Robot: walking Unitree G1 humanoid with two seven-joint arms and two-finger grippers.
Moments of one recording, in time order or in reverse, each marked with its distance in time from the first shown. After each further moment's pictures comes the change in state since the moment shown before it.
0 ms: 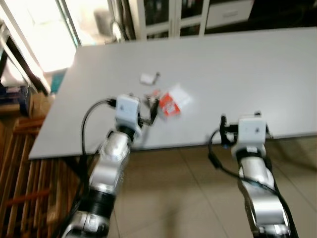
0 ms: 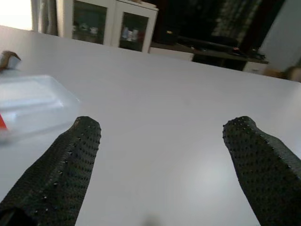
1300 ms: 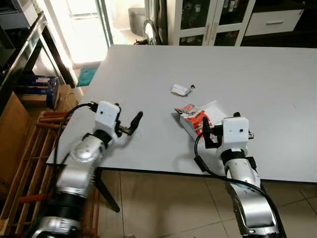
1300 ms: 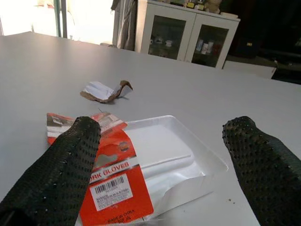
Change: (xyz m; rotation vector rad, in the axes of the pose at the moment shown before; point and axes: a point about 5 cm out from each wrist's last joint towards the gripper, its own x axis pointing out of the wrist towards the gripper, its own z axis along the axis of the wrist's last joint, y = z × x) left arm -0.029 0.063 -0.013 0.076 0.187 -0.168; right arm -0.006 0.027 0.003 0.061 0.004 0.129
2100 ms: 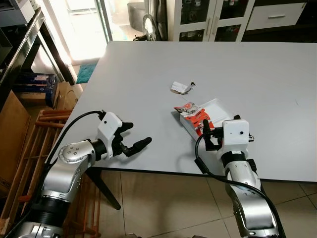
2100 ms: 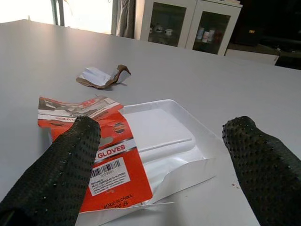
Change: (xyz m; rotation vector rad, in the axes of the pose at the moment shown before) left arm -0.019 -0.014 -0.006 -0.024 0.129 -0.381; right arm -0.002 0.001 -0.003 0.005 0.014 0.005
